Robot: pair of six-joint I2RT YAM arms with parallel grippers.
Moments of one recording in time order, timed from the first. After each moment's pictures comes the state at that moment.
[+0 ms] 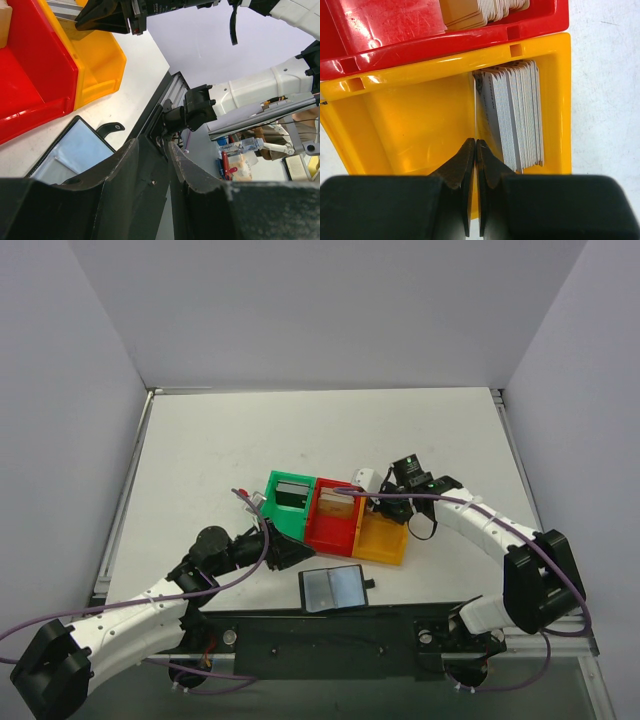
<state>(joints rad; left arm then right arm) -0.76 0.79 0.22 0.54 0.43 -0.95 0.46 1.41 0.85 -0.48 -0.22 -0.73</state>
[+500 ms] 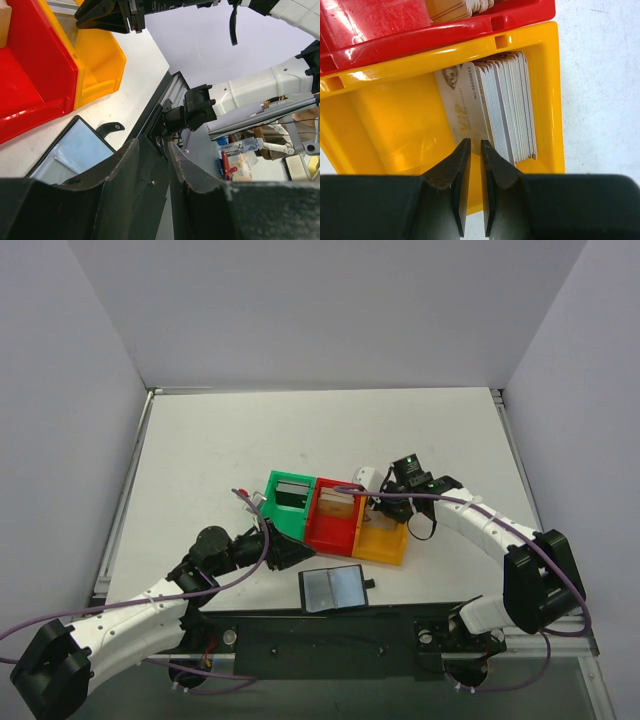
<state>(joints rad) -0.76 0.79 0.22 0.54 0.43 -0.95 0.46 1.41 0.85 -0.47 -0.18 -0.72</state>
